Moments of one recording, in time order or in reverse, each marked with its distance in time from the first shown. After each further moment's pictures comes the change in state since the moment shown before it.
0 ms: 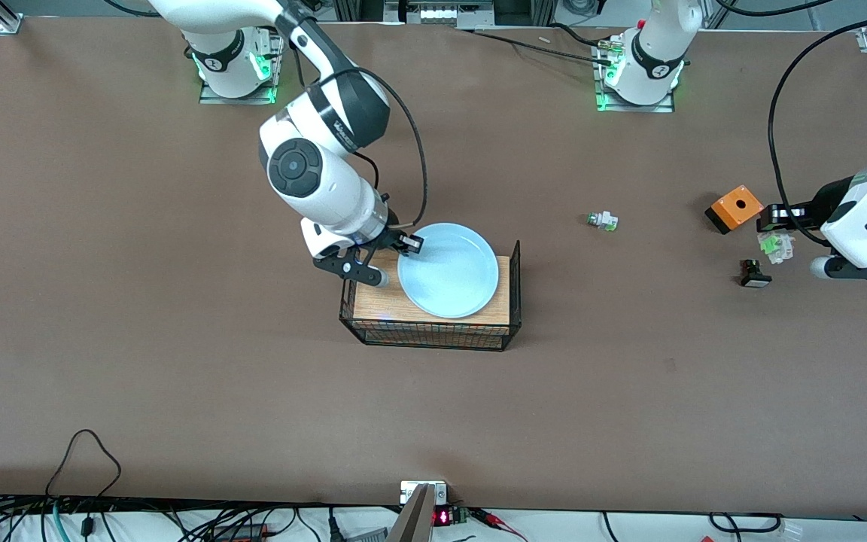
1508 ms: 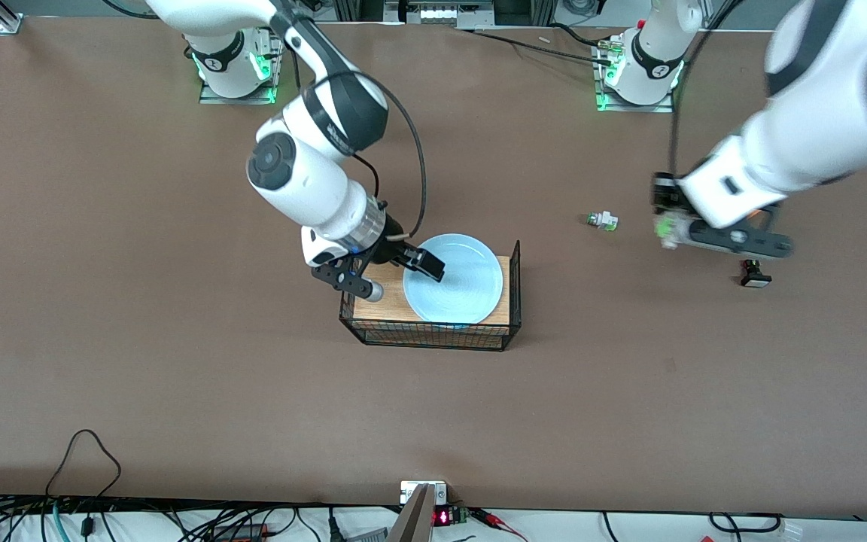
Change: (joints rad) left arm -0.052 0.015 -0.326 0.075 -0.002 0.002 -0.227; right arm -0.002 -0.016 -0.014 0.081 0.104 0.113 0.010
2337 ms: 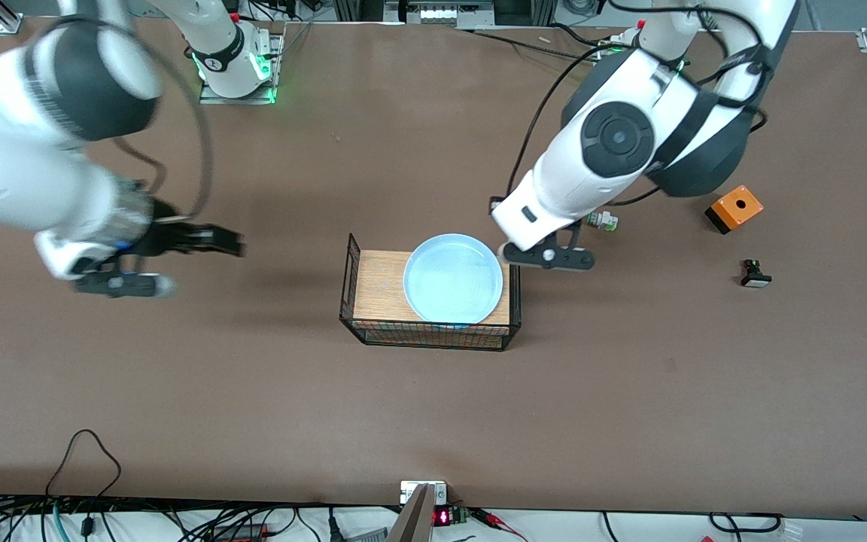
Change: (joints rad) left arm -0.271 0.275 -0.022 0.148 0.000 0.202 -0.325; right arm -0.394 -0.211 -0.080 0.021 -0.185 -0.670 -0.697
